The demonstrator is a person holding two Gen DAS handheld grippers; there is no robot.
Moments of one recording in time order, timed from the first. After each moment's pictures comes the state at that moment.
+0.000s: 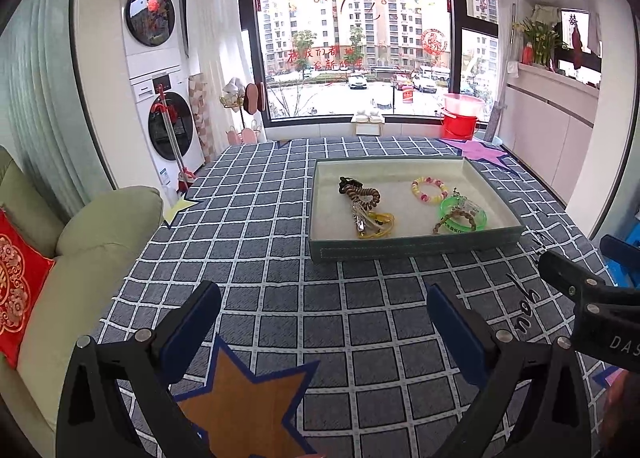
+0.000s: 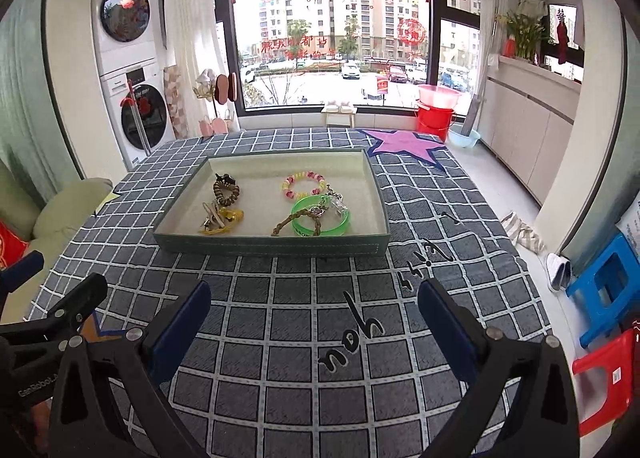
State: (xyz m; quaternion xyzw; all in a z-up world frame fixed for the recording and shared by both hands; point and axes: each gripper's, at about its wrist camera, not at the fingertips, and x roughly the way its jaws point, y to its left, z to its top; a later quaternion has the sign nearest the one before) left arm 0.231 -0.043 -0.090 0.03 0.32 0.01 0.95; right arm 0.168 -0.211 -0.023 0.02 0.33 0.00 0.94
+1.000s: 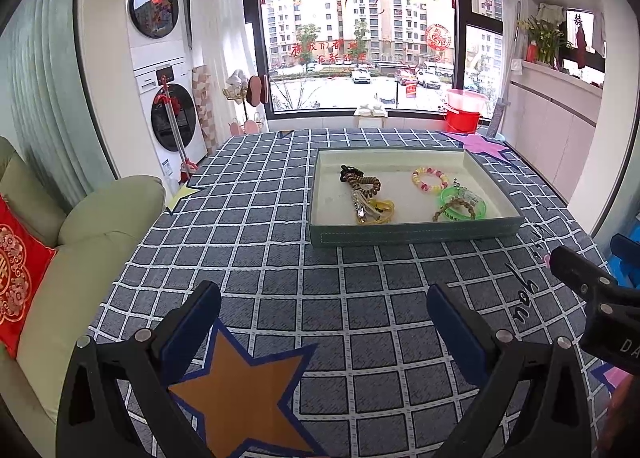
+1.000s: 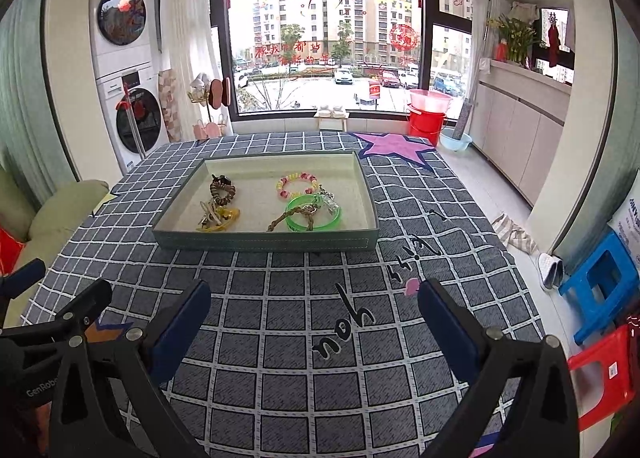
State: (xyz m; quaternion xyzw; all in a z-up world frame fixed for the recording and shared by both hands) left arm 0.221 -0.040 -0.089 0.02 0.33 0.02 0.94; right arm 0.154 -0.214 -0.024 0.02 0.33 -0.01 0.95
